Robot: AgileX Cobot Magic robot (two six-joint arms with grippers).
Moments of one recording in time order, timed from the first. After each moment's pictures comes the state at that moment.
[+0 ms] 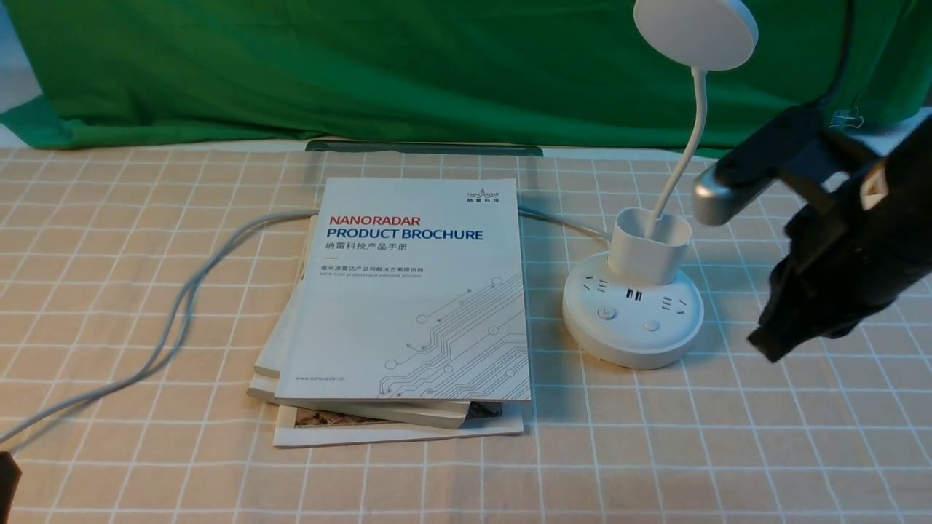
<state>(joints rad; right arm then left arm) 0.44 1.51 -1.23 -0.03 1.05 -0.31 -0.02 0.00 0.01 -0.03 0.22 -0.02</state>
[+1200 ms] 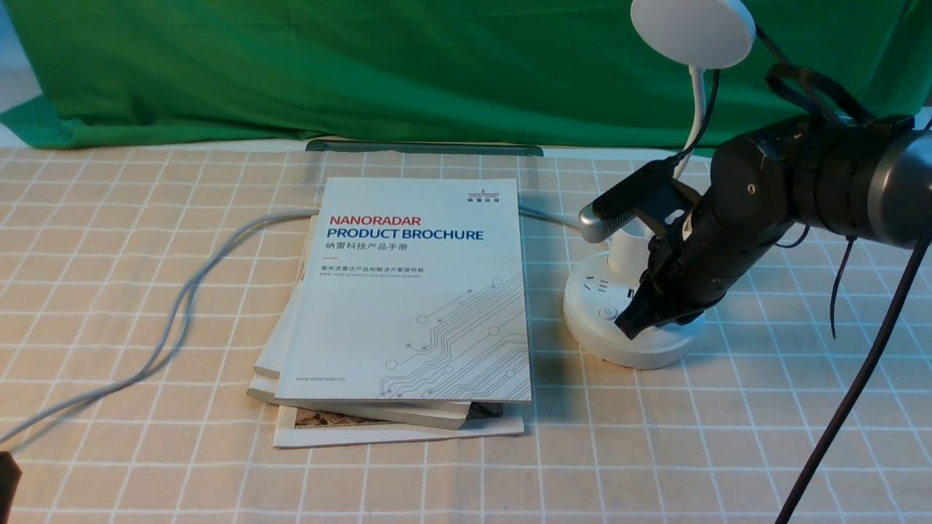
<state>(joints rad) 0.42 1.93 -1.34 -0.03 0.70 -0.28 -0.02 0.00 0.01 -0.03 0.22 -0.02</state>
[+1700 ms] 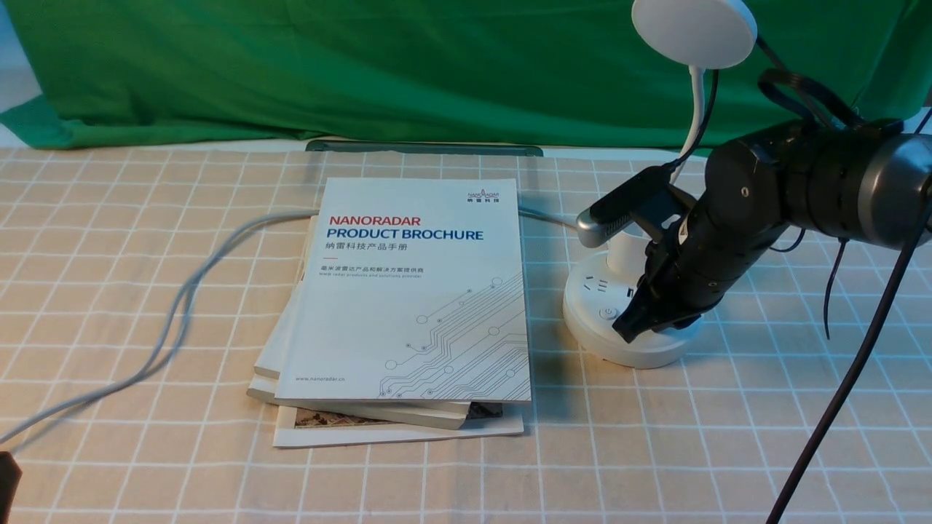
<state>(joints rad) 0.42 1.95 -1.34 -0.03 0.70 -0.28 -0.02 0.00 0.01 -0.03 0.22 -0.02</state>
